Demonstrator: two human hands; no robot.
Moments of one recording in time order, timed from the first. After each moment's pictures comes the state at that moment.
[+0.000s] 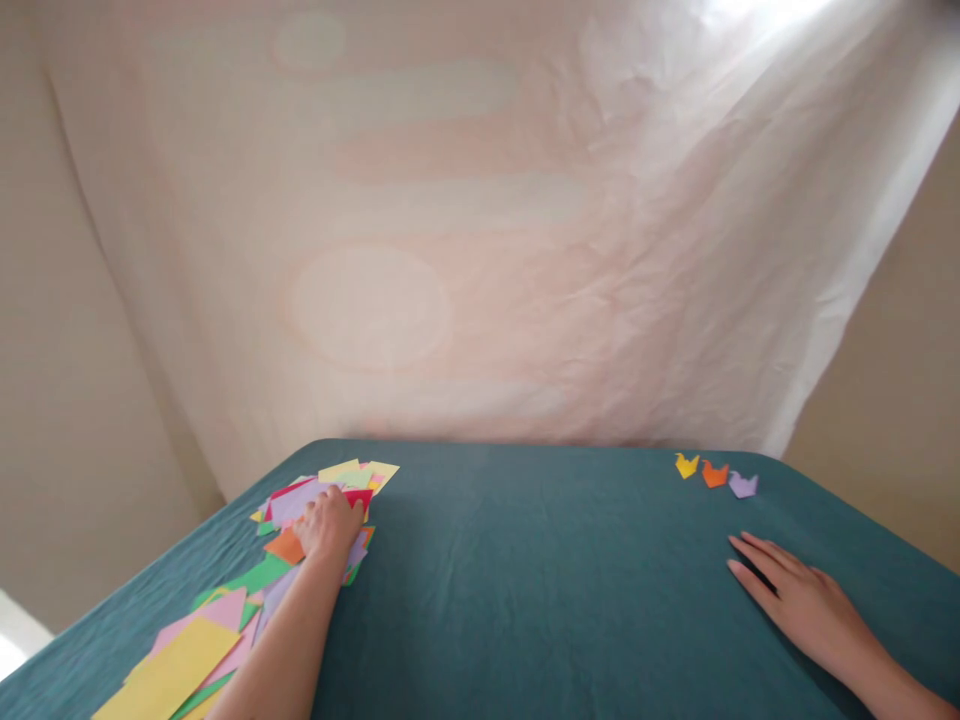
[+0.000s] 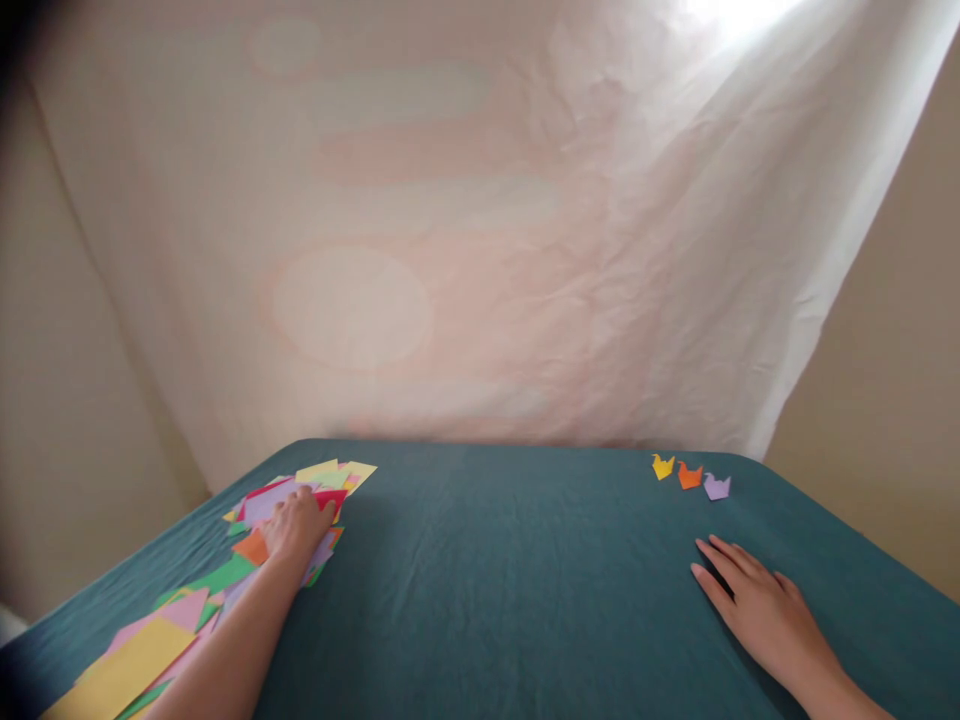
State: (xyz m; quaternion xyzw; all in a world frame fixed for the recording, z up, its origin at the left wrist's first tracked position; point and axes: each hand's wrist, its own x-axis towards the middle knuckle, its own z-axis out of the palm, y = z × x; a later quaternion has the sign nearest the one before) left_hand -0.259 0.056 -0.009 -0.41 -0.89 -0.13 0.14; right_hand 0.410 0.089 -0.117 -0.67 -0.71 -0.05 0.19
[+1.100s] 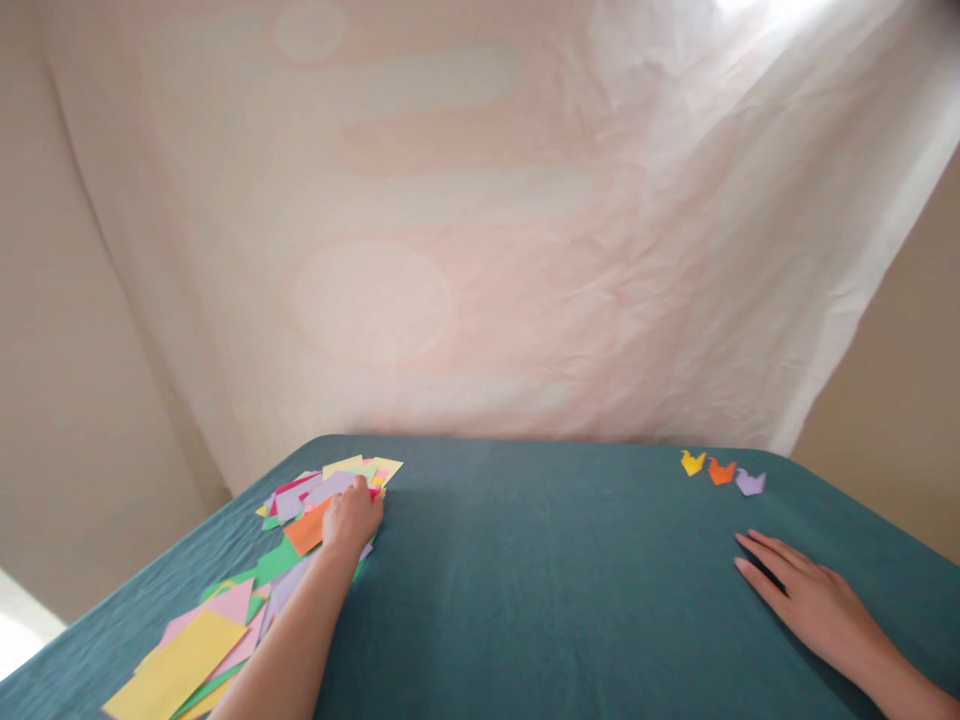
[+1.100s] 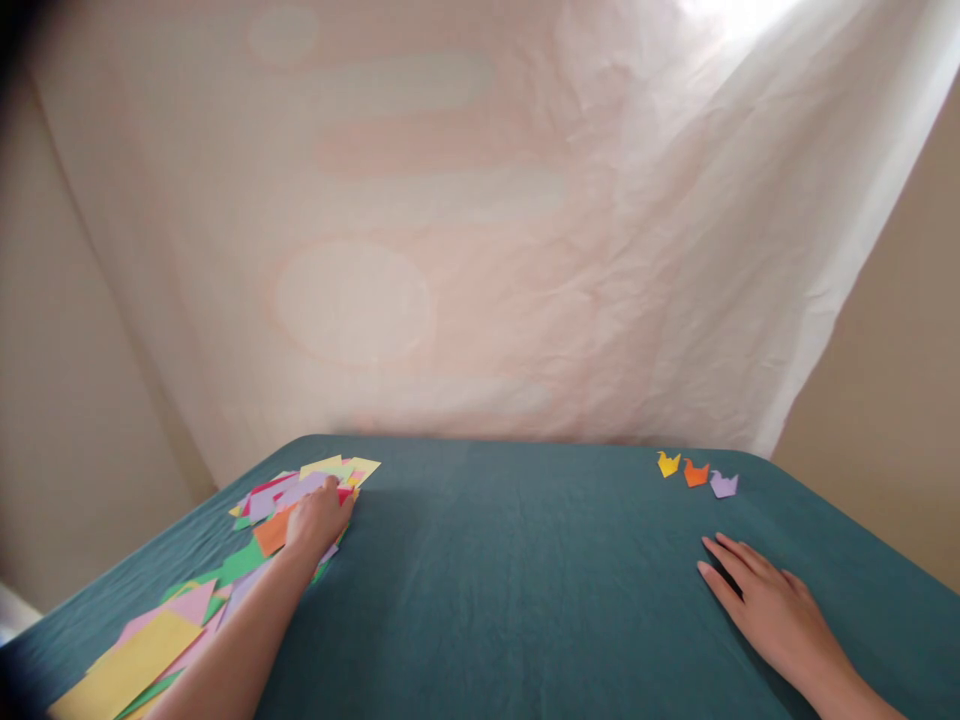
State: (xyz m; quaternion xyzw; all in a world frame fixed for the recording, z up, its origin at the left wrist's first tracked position) left_hand -0.245 0.061 -0.009 -0.51 -0.84 -0.13 0.12; right_hand 0.404 0.082 -0.104 -0.65 -0.73 -0.06 0.19
